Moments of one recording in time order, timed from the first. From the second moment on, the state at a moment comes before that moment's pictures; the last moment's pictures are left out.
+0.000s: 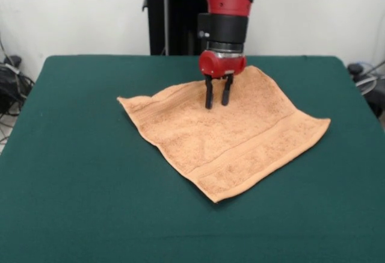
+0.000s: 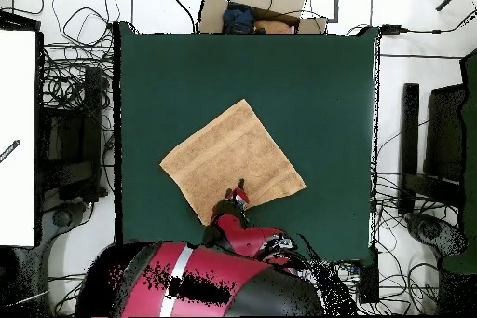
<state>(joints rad) -0.12 -0.34 -0.17 2.03 -0.31 -0.56 1.08</state>
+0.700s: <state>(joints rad) -0.14 -0.54 -0.15 2.03 -0.31 -0.10 1.08</state>
